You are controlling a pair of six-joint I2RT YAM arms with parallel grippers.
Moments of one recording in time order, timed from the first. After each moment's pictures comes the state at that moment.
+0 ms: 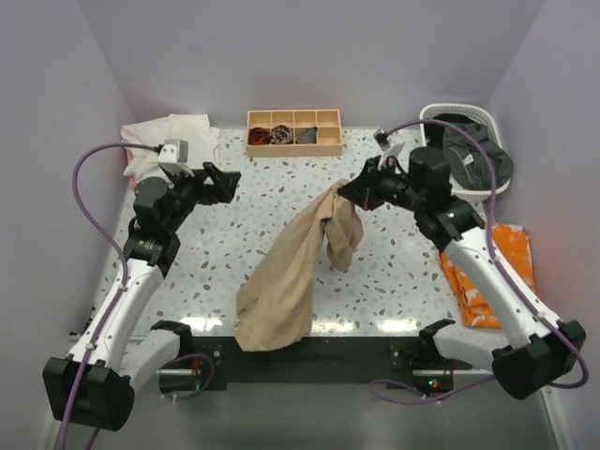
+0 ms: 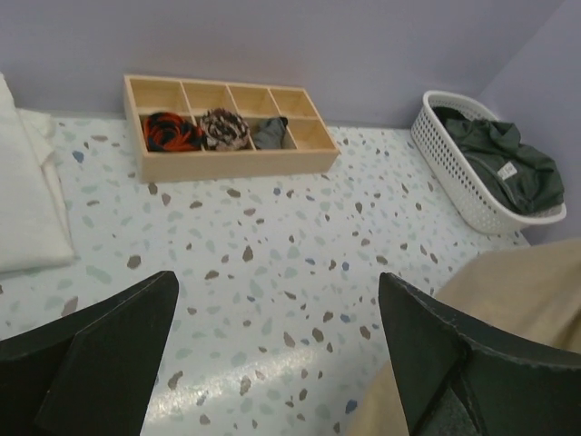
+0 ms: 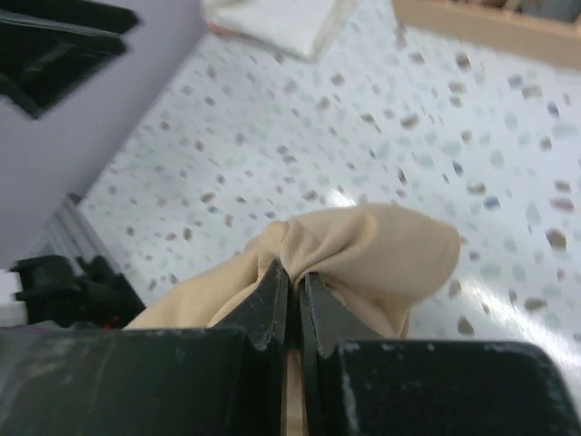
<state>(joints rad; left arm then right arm) -0.16 0.96 0.81 0.10 0.20 -0.36 0.43 1.11 1.20 -0.33 -0.46 0.32</state>
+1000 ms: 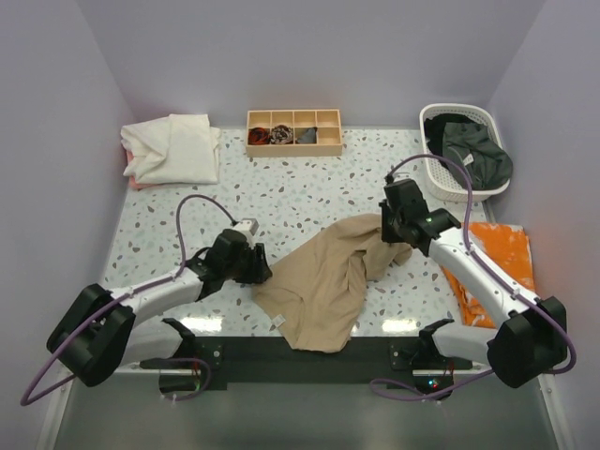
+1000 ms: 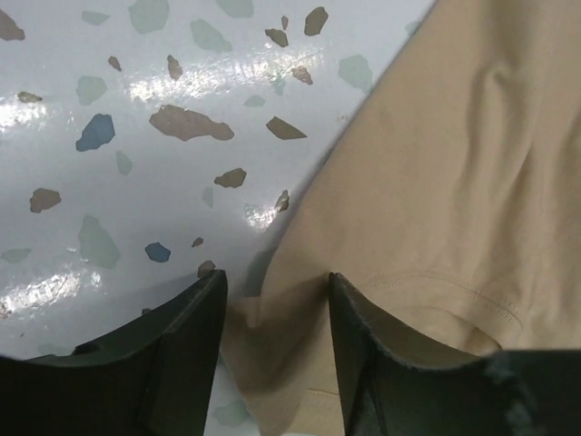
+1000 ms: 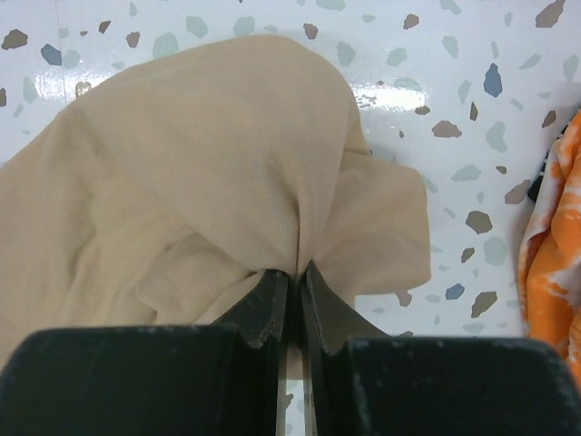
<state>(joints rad) -0.59 1.19 0.41 -0.04 0.07 -0.53 0.42 1.21 0.96 -0.67 0.25 0.33</state>
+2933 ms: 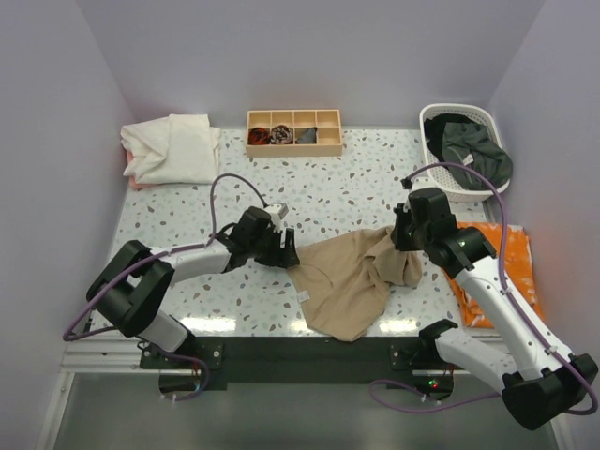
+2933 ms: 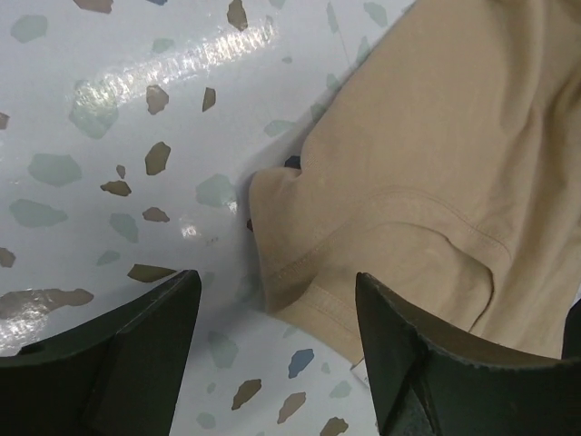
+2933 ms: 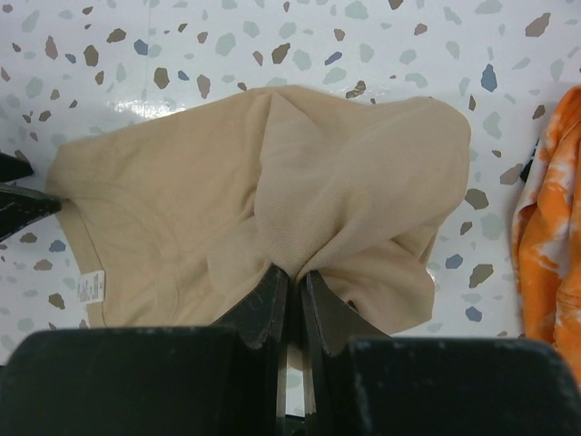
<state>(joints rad) -0.63 1.51 0.69 0.01 0.20 -0.47 0.42 0.96 0.98 -0.82 0.17 0.32</state>
